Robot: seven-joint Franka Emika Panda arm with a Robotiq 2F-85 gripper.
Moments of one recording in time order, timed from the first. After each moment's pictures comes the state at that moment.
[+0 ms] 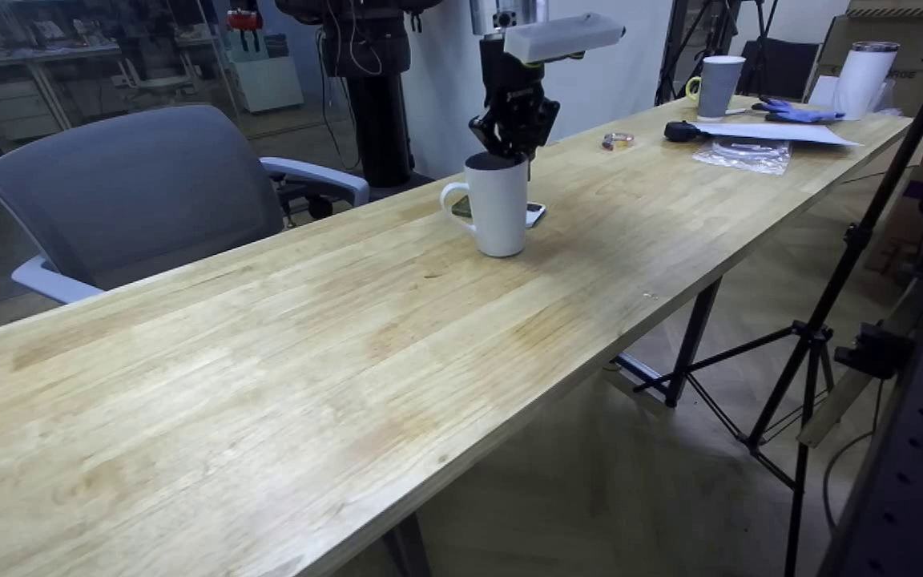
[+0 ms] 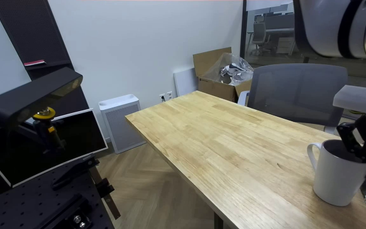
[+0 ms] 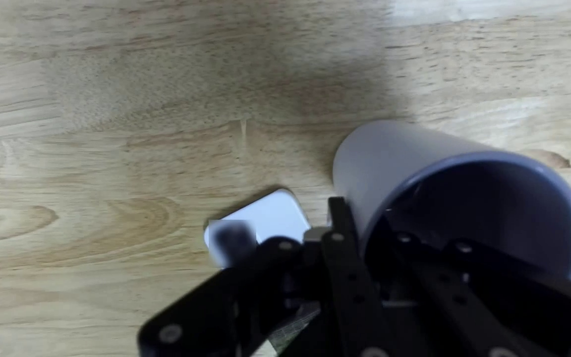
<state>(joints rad) -0.24 0.70 -0.11 -1.83 0.03 2.49 -0.19</state>
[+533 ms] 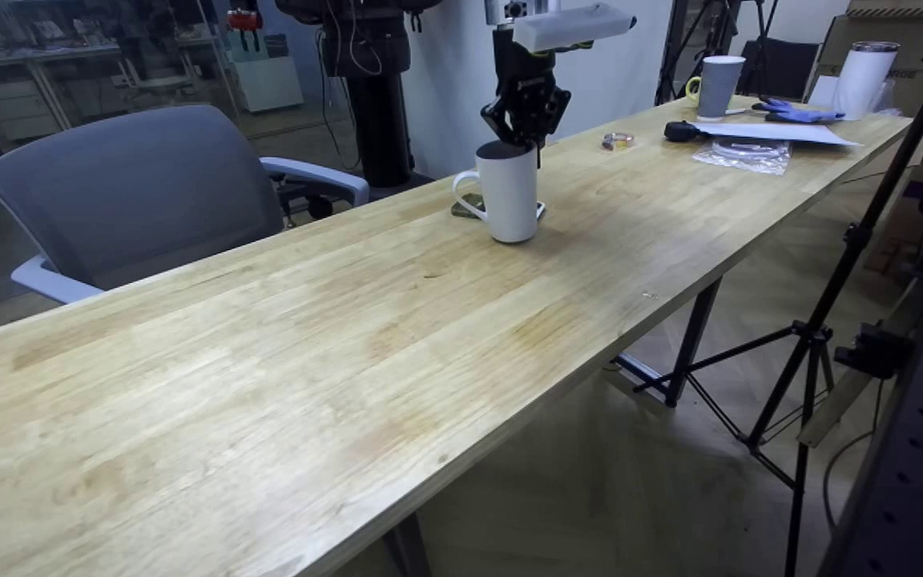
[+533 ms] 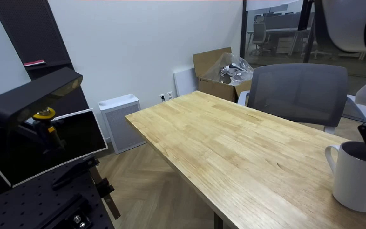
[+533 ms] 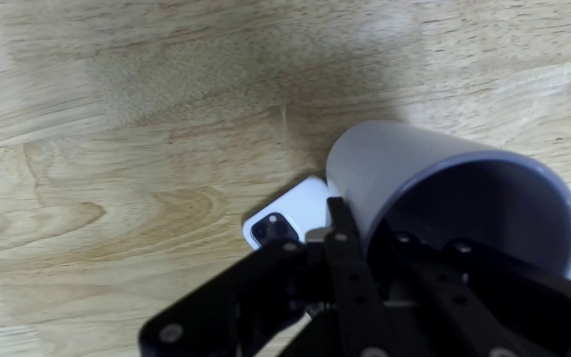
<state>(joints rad) -0.26 0.72 -0.13 -1.76 0.04 2.46 -0.16</state>
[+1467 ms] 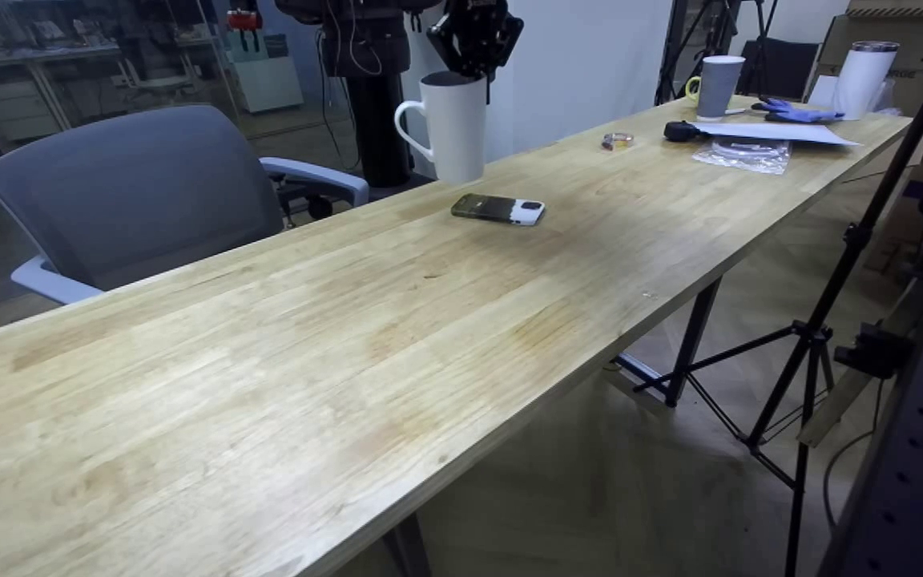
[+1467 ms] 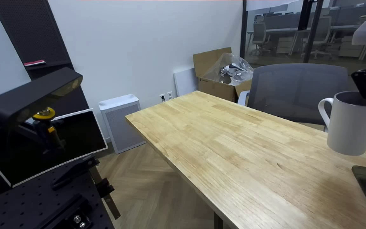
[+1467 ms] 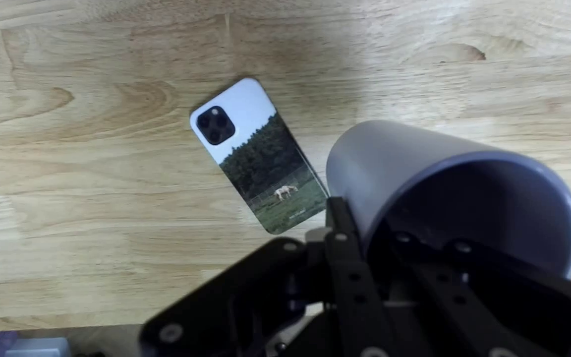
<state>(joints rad) -0.25 0.60 -0.07 -1.72 0.05 2.37 -0.20</state>
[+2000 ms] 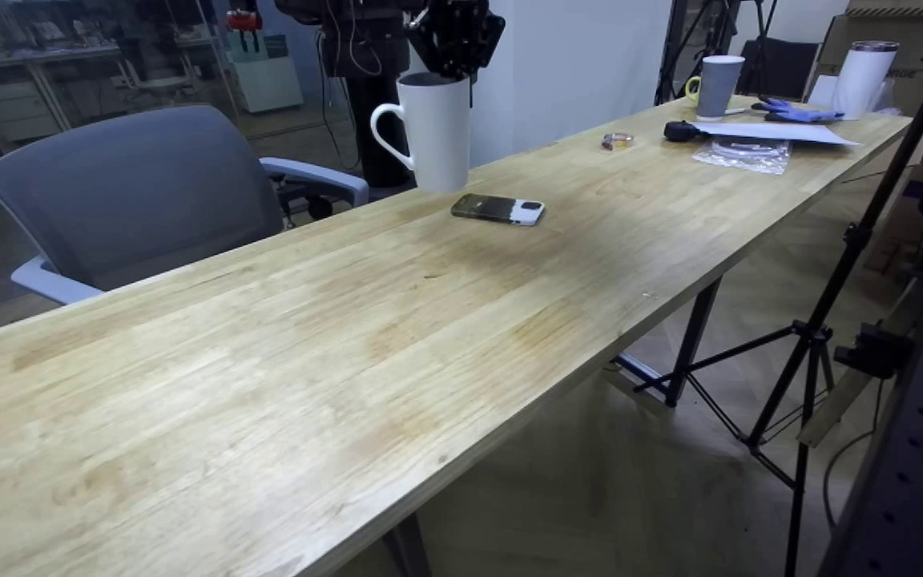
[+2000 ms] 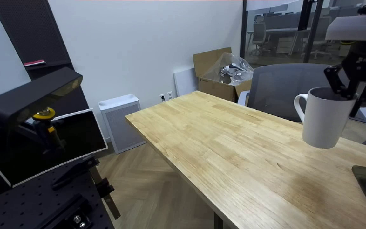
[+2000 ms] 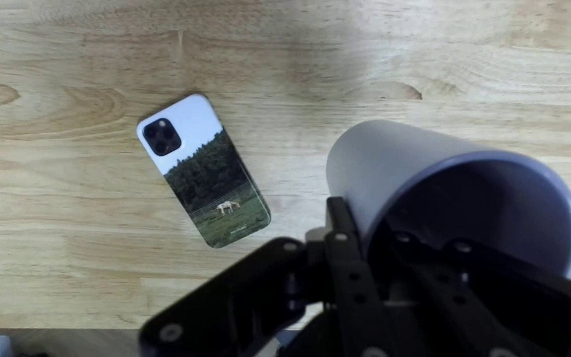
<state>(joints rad) -0.23 0.53 -0.03 -1.81 0.05 2.37 -0.25</state>
